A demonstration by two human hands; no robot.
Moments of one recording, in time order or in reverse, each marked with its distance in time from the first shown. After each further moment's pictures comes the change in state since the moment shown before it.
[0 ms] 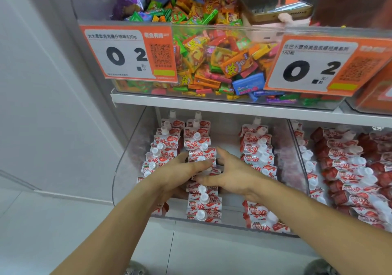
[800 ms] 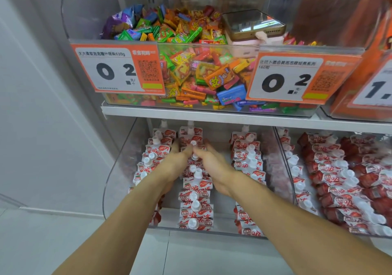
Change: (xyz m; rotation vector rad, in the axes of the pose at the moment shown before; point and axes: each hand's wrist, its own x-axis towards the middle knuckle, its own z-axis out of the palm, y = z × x) left_hand 0.046 0.010 0.002 -0.069 0.166 0.194; right_hand 0.027 -0.016 0.012 0.405 0.137 -0.002
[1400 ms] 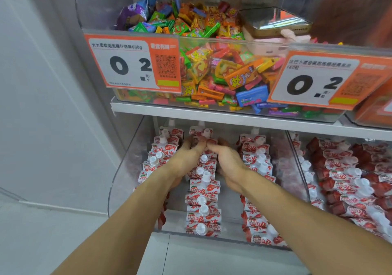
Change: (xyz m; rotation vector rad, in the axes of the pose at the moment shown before) left_hand 0.020 0.002 0.003 0.043 -0.029 0.050; right_hand 0.039 0.010 -0.008 0.049 0.149 -0.095
